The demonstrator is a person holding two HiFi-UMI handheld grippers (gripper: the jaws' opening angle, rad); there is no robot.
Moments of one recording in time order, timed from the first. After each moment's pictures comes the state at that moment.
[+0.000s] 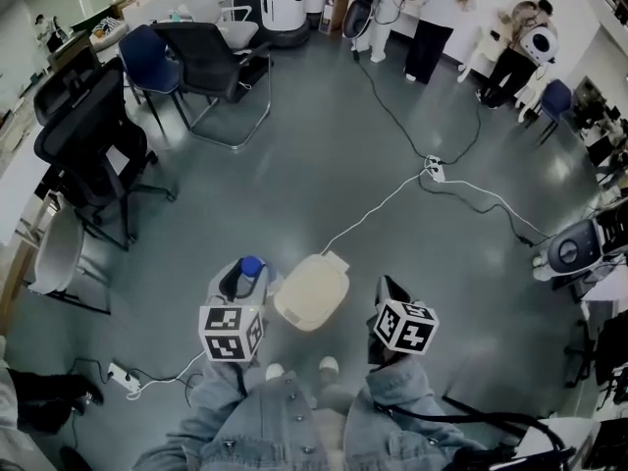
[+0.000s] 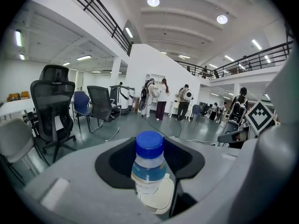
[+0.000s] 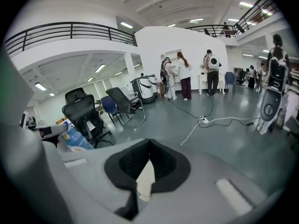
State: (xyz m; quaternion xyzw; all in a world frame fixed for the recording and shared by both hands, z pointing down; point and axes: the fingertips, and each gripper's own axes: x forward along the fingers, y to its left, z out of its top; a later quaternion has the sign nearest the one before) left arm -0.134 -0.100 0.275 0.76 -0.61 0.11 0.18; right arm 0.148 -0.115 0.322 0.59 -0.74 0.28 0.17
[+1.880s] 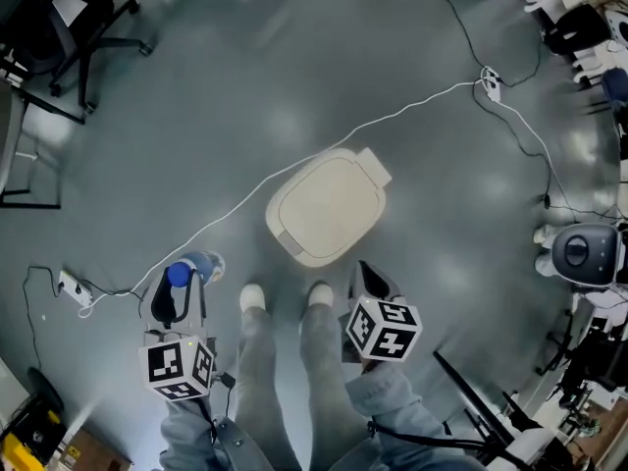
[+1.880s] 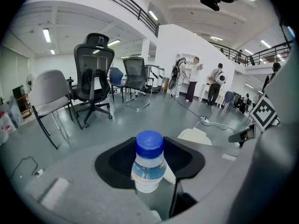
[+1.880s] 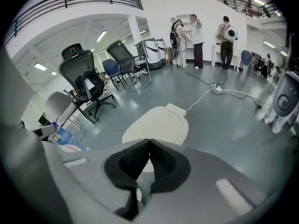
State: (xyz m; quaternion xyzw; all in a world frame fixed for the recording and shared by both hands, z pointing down) left arm -0.250 0.011 0.587 0.61 -0.73 0.17 0.27; right arm 0.061 -0.073 0.651 0.50 -0.72 0.36 0.32
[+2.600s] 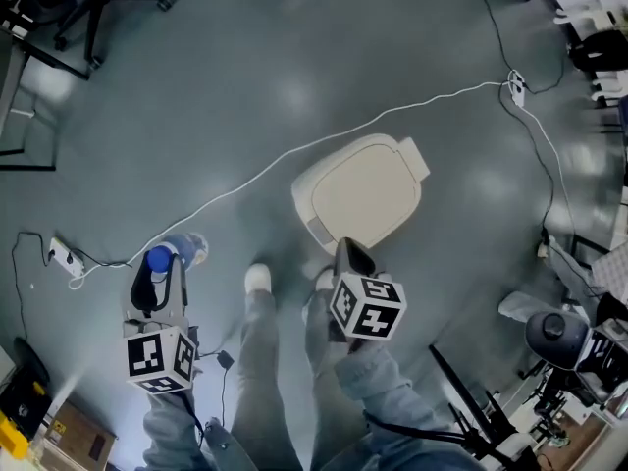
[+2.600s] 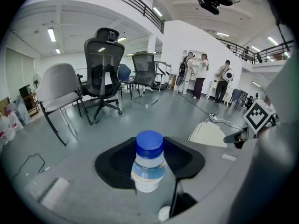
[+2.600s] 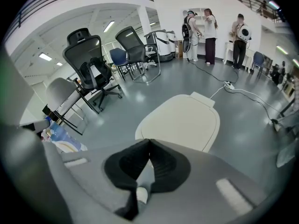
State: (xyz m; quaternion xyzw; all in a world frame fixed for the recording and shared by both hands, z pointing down) left arm -0.334 0.039 0.628 0.58 -0.74 0.18 0.28; right arm -0.037 -0.071 0.719 0.46 -0.73 0.36 0.36
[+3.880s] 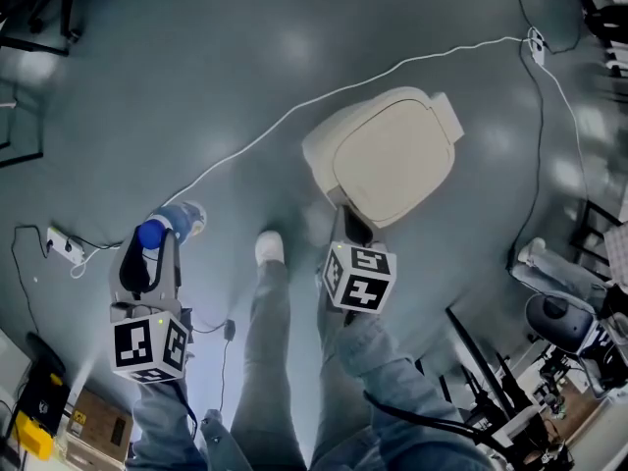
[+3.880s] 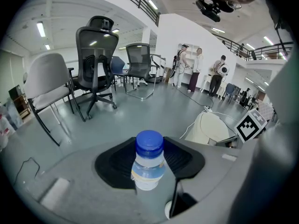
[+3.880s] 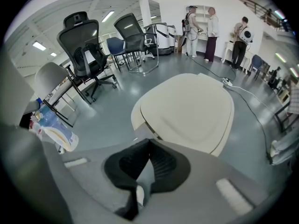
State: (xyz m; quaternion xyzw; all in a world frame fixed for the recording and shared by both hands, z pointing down) left arm -0.360 0.023 0.681 0.60 -0.70 0.21 0.31; right arm -0.064 -0.053 0.806 0.47 -0.70 0.34 0.41
